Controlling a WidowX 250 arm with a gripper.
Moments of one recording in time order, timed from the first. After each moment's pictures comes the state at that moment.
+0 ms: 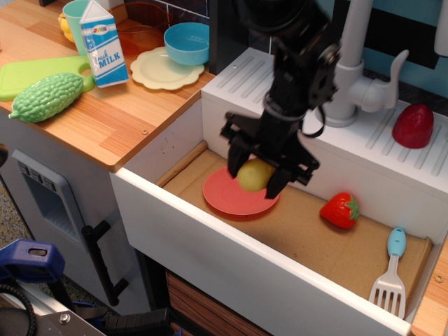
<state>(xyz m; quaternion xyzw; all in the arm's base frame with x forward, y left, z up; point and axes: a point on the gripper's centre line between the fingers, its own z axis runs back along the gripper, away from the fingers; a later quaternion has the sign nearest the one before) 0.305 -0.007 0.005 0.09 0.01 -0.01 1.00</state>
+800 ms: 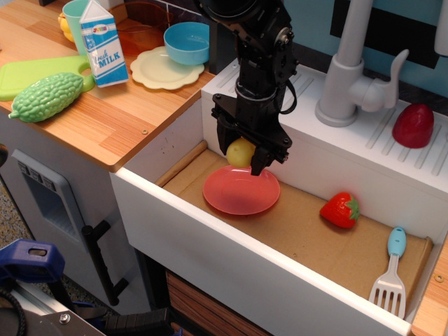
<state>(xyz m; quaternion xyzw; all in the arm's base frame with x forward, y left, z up) 0.337 0.026 -0.012 0.05 -0.06 -0.06 1.00</state>
